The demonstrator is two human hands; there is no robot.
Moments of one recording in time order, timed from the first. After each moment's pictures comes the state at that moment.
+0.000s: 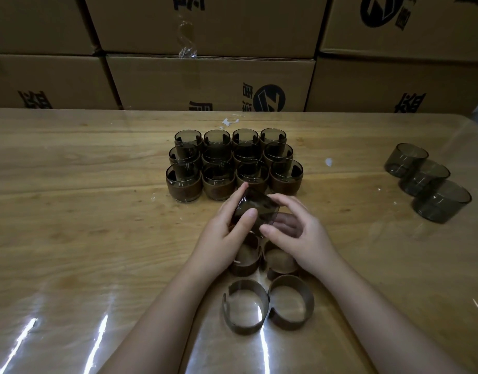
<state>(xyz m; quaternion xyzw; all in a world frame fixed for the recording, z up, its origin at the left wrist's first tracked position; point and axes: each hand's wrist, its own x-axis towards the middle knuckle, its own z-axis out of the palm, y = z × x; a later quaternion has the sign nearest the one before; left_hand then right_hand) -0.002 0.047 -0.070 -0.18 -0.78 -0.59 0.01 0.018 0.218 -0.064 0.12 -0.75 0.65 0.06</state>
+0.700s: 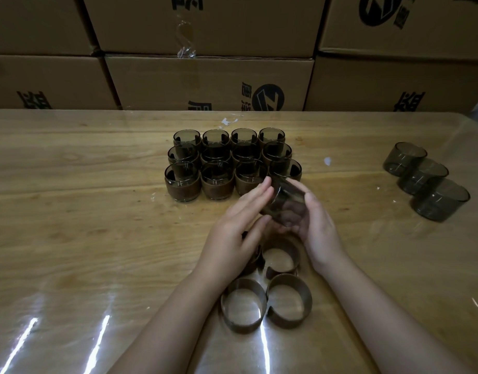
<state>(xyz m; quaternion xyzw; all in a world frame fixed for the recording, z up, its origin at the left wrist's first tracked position) 0.007 0.065 -0.062 -0.32 -0.79 -0.49 0.18 0.007 0.225 -0.063 0.04 -0.64 0.77 0.06</state>
